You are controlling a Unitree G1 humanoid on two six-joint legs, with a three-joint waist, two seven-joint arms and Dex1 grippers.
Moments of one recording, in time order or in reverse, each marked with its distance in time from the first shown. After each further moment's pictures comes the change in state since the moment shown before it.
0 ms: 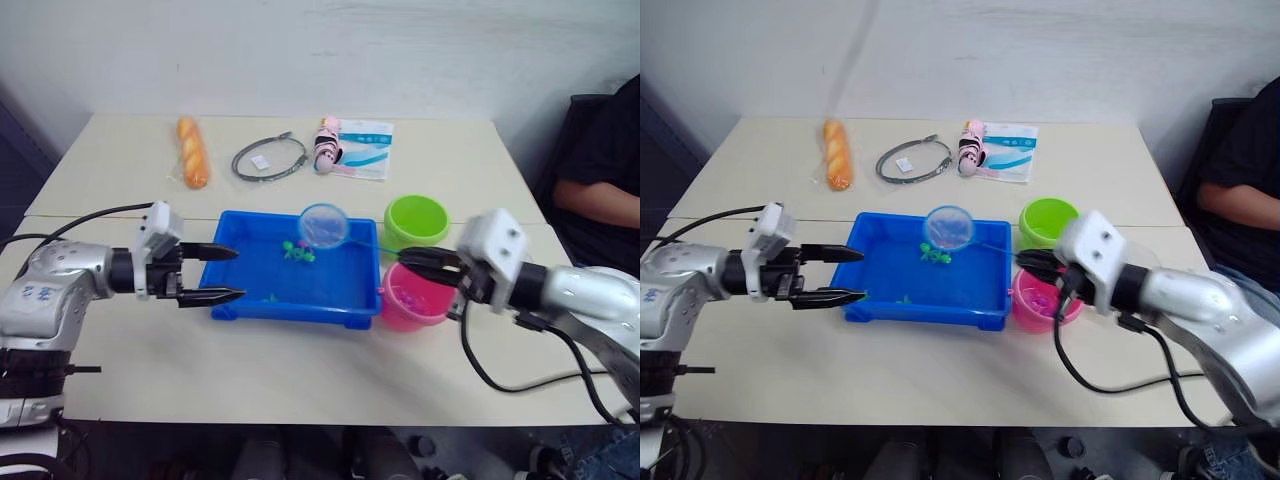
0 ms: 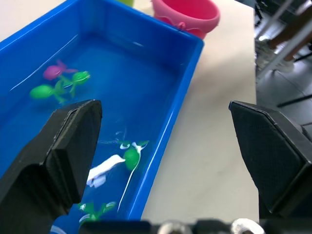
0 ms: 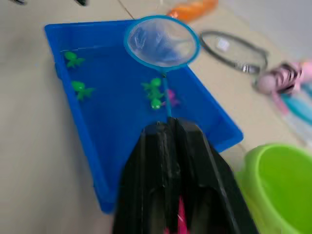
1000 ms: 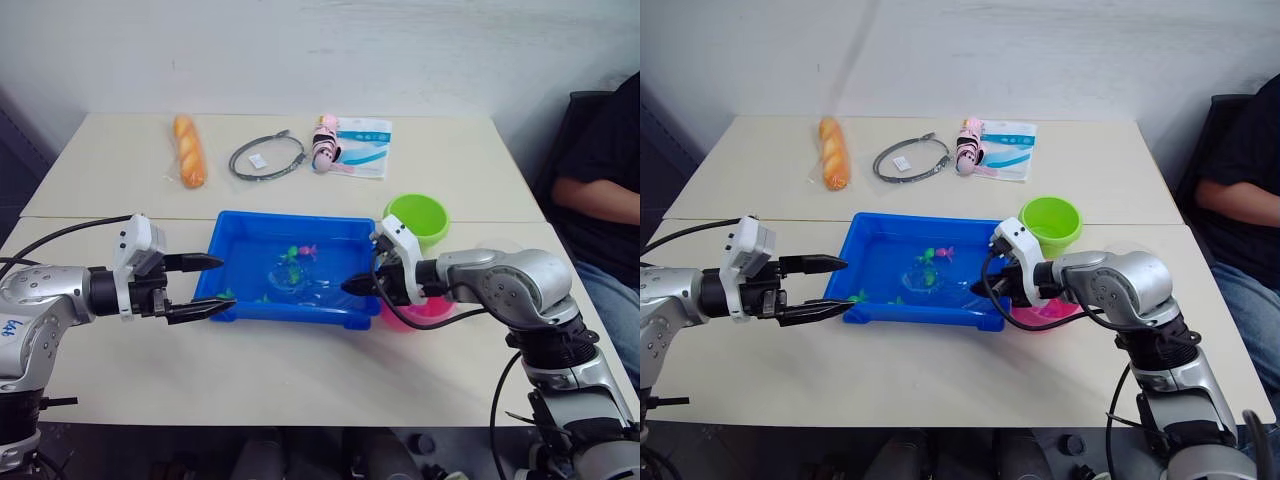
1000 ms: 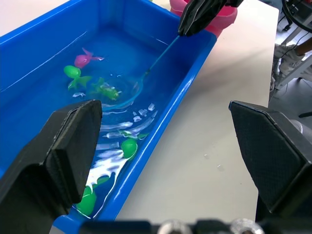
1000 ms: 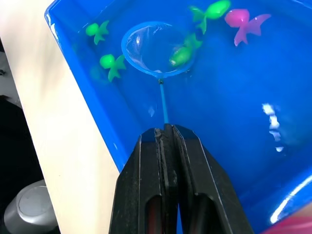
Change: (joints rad) left arm 0.175 0.025 0.131 -0.194 -0.075 0.076 0.122; right arm -0.322 0.363 0.159 0.408 -0.067 0.503 0.050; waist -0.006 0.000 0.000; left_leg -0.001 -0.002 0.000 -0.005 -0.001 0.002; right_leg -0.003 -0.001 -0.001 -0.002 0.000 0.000
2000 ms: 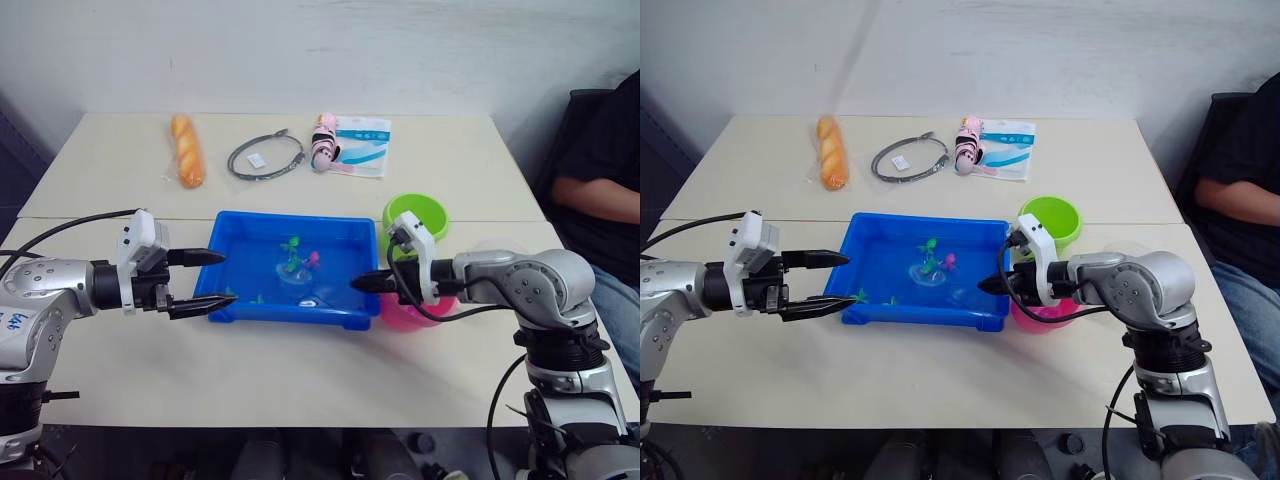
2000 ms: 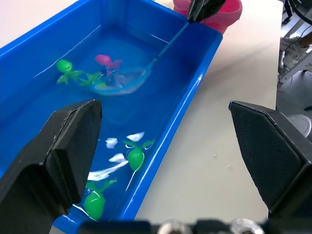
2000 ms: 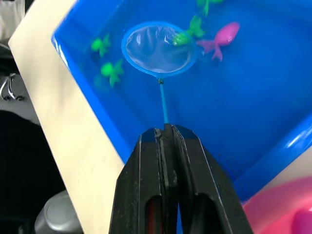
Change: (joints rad) left arm -0.034 0.013 -0.040 0.038 0.019 -0.049 -0.008; right arm 0.050 0.026 -0.148 -0.033 0.041 0.134 -0.008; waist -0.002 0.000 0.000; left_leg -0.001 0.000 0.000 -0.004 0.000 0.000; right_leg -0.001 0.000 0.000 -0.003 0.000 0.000
